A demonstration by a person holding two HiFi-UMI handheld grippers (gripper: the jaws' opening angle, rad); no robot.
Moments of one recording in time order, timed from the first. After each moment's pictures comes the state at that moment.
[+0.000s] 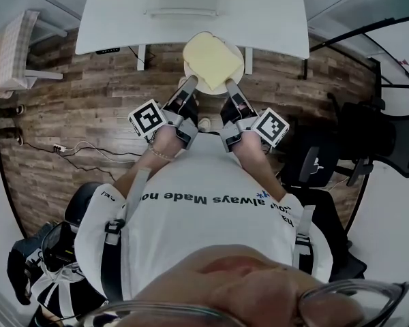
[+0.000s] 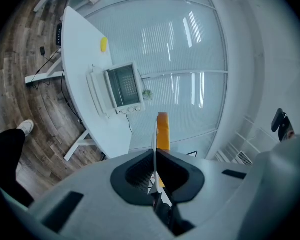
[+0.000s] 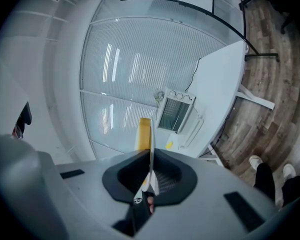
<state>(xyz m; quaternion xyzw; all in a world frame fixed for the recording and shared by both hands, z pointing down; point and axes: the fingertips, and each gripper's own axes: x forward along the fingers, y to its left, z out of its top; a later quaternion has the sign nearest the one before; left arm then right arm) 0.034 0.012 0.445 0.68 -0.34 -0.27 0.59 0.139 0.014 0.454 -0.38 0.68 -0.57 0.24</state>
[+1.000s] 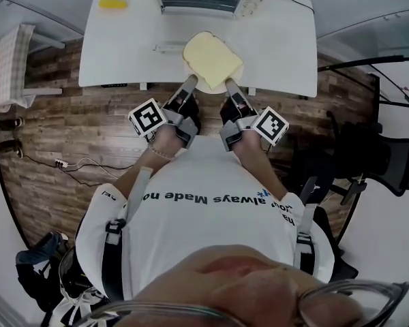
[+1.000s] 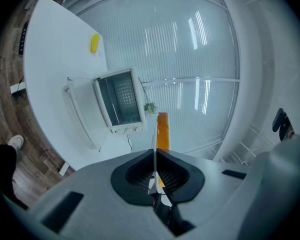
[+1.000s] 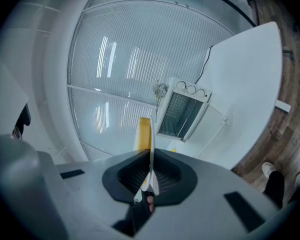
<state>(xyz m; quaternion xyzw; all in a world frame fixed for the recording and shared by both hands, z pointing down) -0.034 -0.184 0.452 0.68 -0.34 -0.26 0.59 0.073 -0.182 0.459 -0.39 0.68 -0.58 0.23</state>
